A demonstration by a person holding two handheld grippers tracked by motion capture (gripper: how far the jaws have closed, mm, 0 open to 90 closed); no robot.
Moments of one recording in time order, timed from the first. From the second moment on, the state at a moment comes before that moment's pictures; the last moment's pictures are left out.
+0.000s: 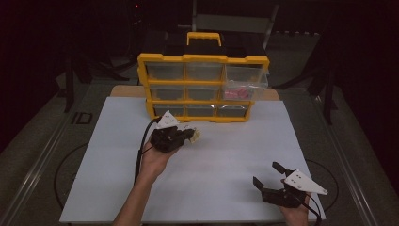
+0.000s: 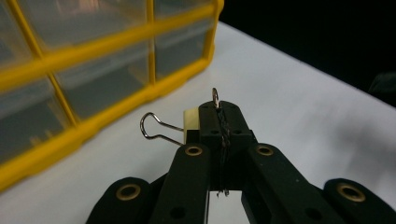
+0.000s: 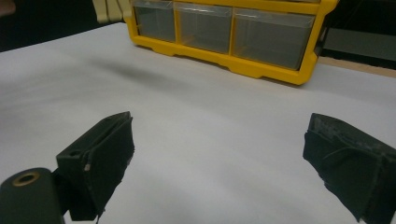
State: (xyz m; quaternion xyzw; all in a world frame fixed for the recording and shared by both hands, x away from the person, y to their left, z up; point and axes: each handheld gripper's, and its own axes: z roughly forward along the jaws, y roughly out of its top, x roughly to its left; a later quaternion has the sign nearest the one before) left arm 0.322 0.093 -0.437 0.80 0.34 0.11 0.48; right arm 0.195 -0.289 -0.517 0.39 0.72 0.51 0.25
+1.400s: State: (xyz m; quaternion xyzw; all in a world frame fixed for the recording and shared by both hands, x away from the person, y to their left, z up) left arm 0.410 0.051 -0.262 0.81 0.24 0.15 0.52; right arm 0.195 -0.292 -0.516 0.40 0.72 0.51 0.25
